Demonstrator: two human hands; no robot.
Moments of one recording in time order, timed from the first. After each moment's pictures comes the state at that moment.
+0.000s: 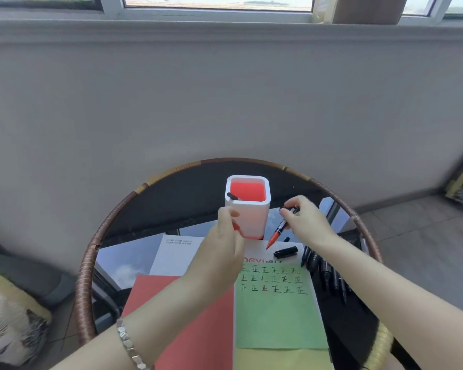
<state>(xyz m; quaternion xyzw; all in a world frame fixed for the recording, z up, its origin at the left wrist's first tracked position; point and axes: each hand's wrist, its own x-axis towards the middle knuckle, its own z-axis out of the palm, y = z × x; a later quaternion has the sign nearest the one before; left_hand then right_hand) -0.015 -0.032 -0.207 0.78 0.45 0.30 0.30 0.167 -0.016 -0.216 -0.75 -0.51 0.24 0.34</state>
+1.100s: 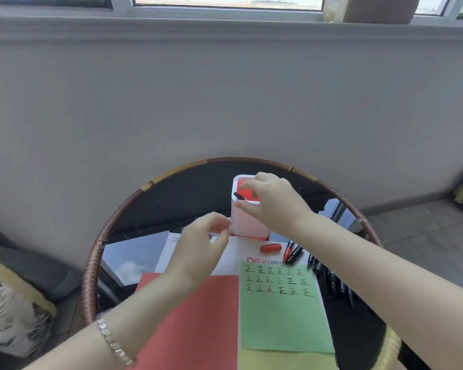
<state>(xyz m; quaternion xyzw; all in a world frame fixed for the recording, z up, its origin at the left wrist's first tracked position) -0.046 -0.011 -0.220 0.73 0.48 0.38 0.30 0.112 0.001 -0.170 -0.61 -0.76 -0.01 0.23</state>
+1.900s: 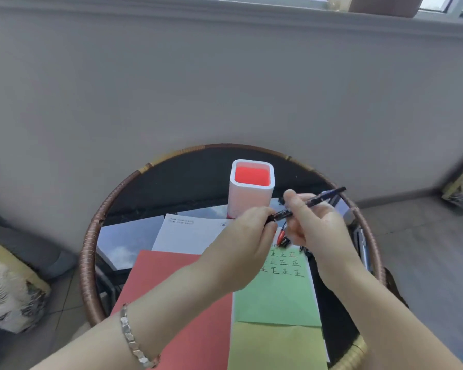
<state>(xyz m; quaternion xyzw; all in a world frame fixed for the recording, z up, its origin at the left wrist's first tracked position) -0.012 -0.059 -0.195 0.84 0.33 0.31 0.30 0.112 -0.098 -0.169 -0.58 -0.43 0.39 0.58</state>
